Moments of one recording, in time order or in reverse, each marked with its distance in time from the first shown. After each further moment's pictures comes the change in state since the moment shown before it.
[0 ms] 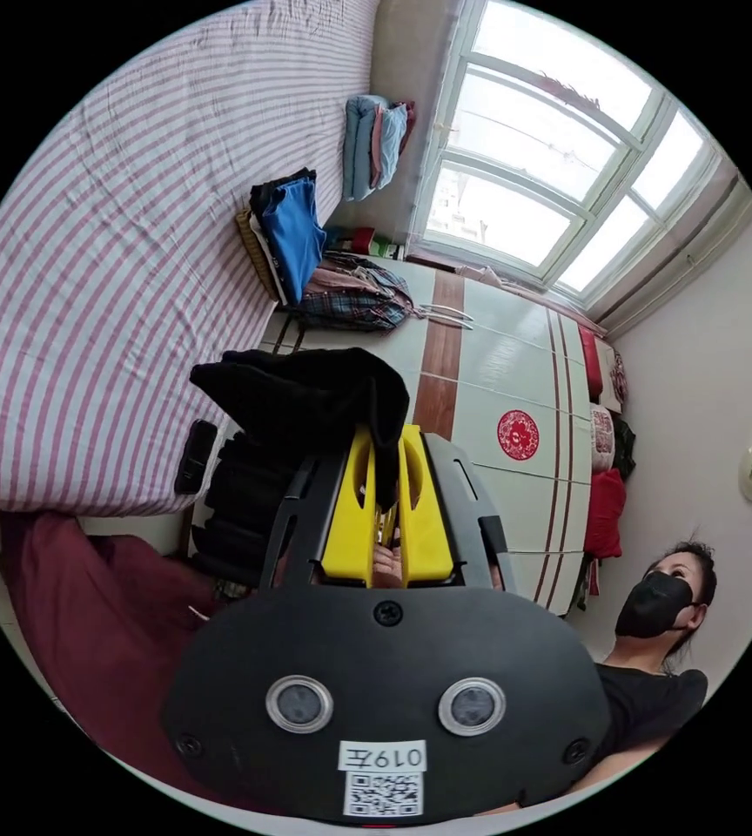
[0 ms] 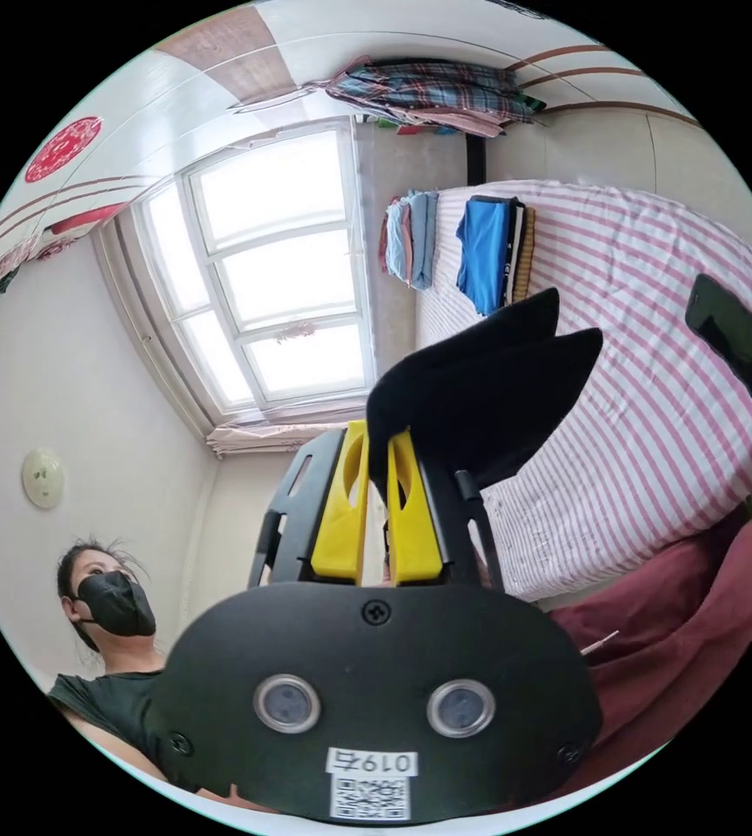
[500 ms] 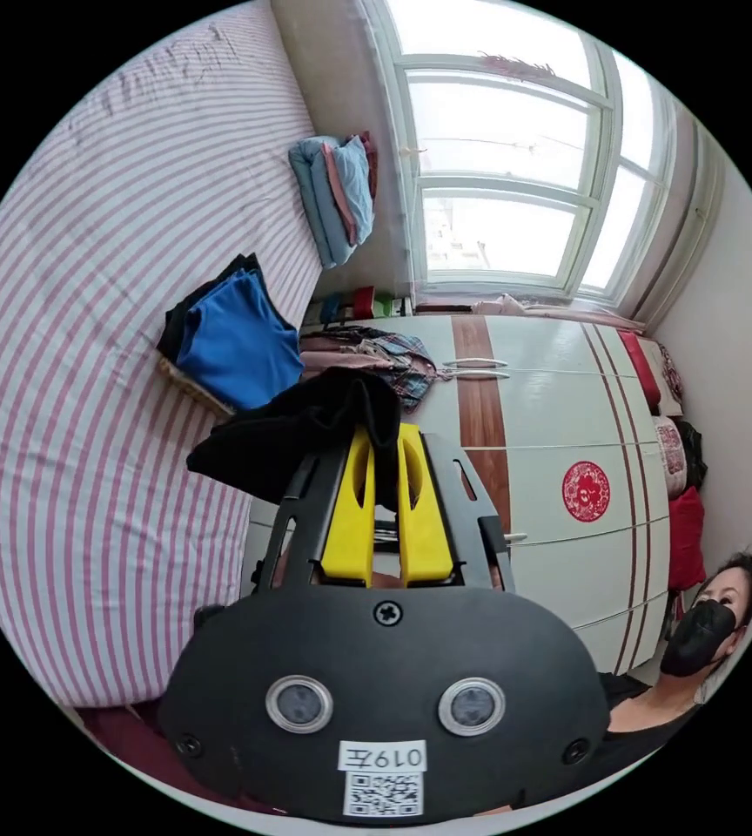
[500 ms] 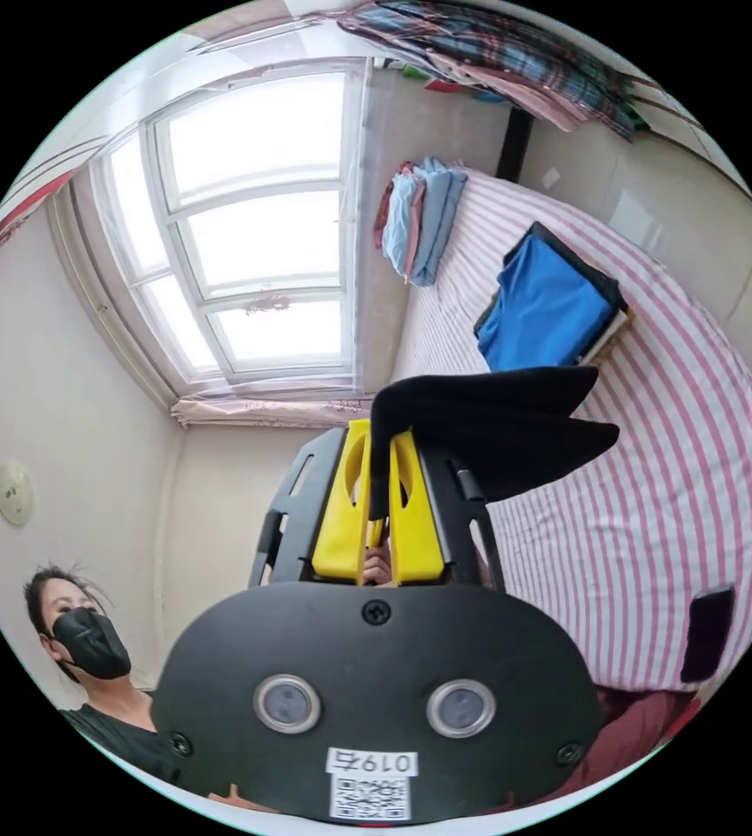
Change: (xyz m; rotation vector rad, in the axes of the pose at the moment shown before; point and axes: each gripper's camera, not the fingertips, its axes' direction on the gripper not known) left arm 0.072 -0.206 0.192 0.177 -0.165 0.206; right arm -0.133 -0.336 0.098 -0.200 0.094 -0.147
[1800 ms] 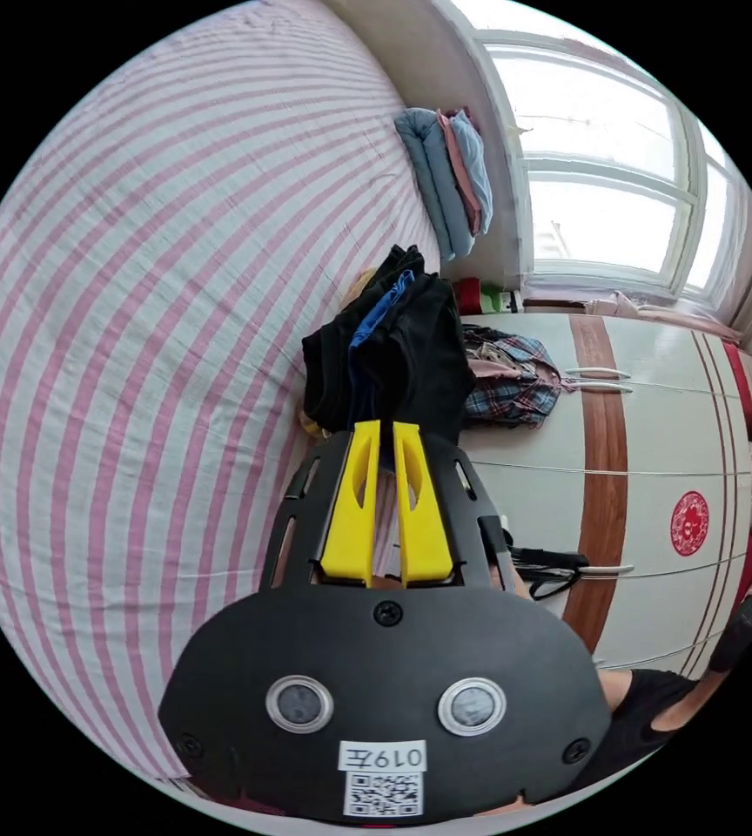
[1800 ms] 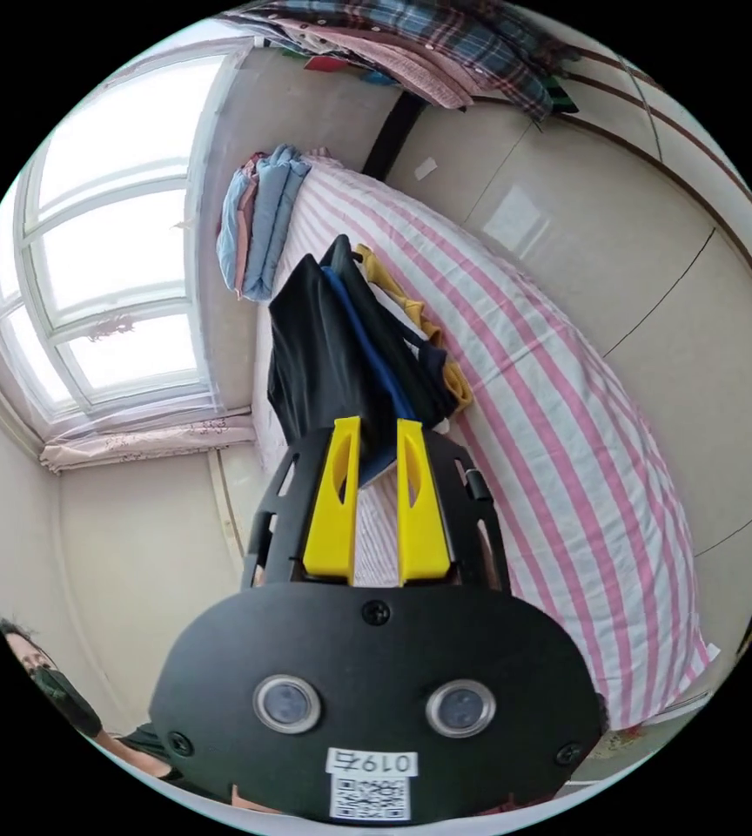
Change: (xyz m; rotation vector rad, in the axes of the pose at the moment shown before) left arm -0.107 -0.079 0.155 -0.061 -0.323 -0.015; right arm 0.026 -0.170 0.007 -0.022 0.496 0.129
